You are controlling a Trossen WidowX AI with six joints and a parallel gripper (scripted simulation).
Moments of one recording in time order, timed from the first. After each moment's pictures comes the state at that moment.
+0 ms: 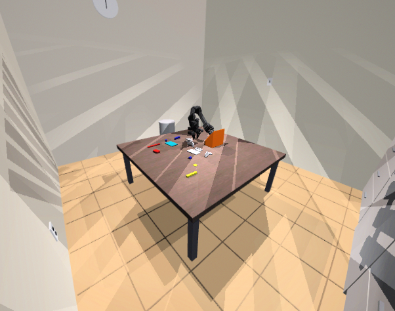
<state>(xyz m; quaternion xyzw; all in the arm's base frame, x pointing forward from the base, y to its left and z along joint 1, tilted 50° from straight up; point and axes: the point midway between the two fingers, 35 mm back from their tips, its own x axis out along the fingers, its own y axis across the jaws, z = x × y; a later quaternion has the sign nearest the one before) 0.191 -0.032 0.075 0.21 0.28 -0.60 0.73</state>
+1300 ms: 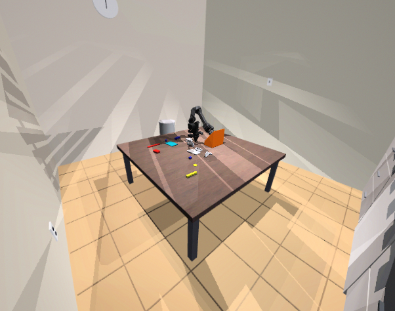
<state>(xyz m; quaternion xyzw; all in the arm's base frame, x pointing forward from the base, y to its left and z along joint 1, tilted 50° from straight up) 0.195 -0.054 0.054 0.21 0.28 -0.59 0.72</state>
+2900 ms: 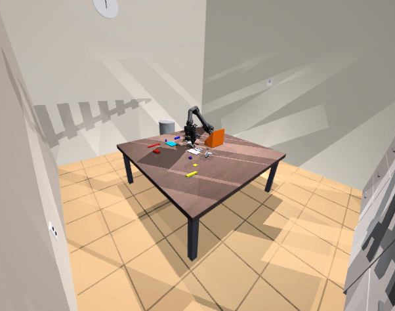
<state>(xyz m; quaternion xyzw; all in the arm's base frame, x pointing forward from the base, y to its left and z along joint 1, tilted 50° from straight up) 0.237 -0.066 0.039 0.21 0.28 -0.59 0.73</state>
